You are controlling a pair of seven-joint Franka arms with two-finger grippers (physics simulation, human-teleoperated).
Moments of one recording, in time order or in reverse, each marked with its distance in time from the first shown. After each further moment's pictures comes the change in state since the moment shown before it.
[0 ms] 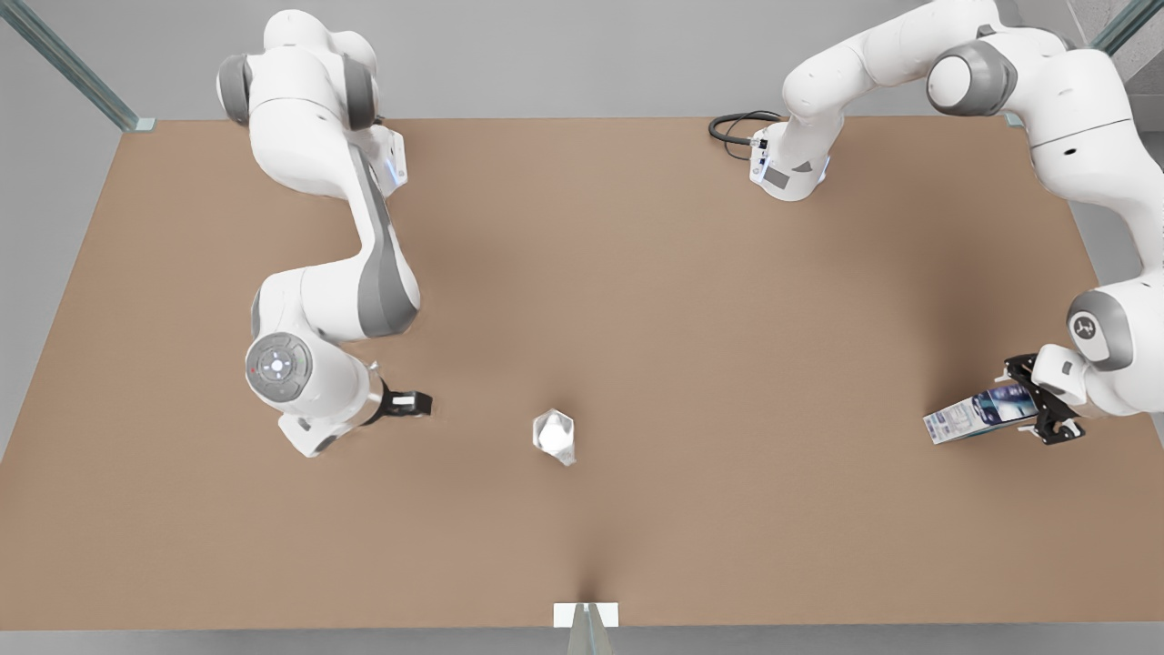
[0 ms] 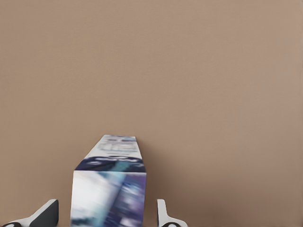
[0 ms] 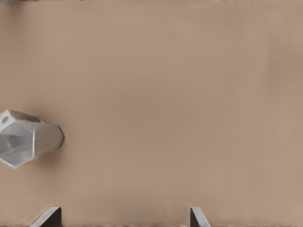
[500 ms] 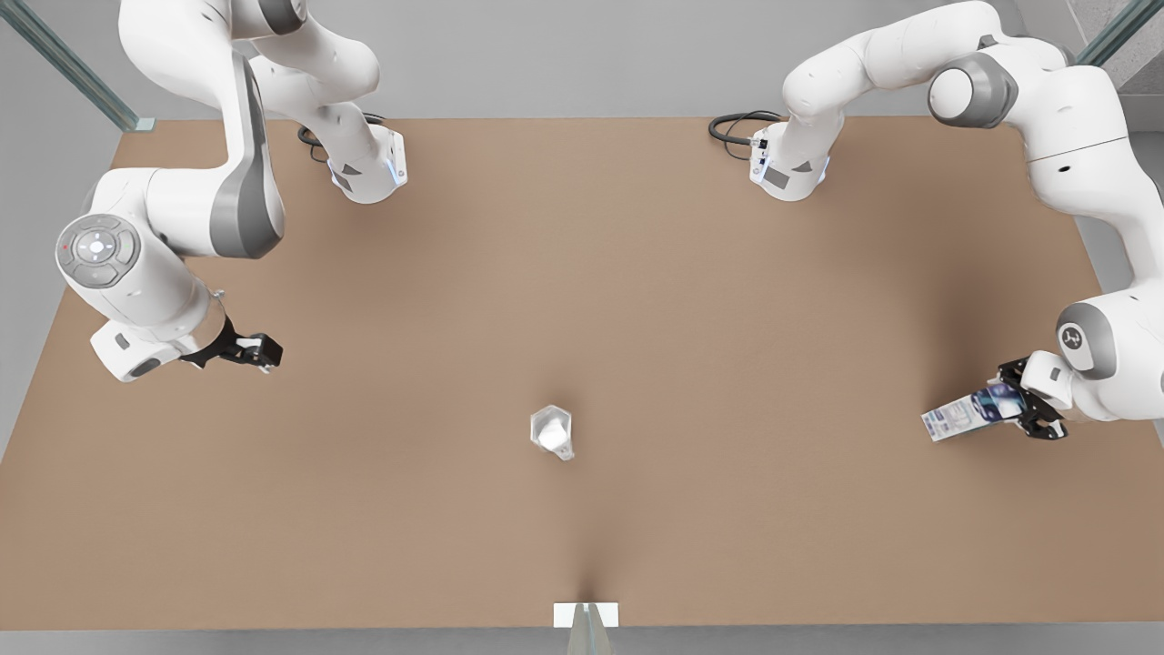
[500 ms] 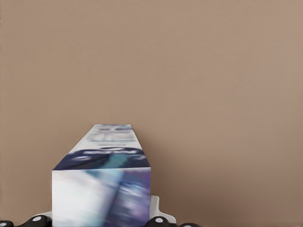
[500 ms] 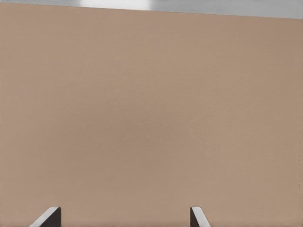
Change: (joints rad) left arm 0.000 0.040 0.013 -0.004 0.043 0.010 -0.003; right arm -0.318 -0.426 0.294 -0.444 -0.358 0.136 -0.039
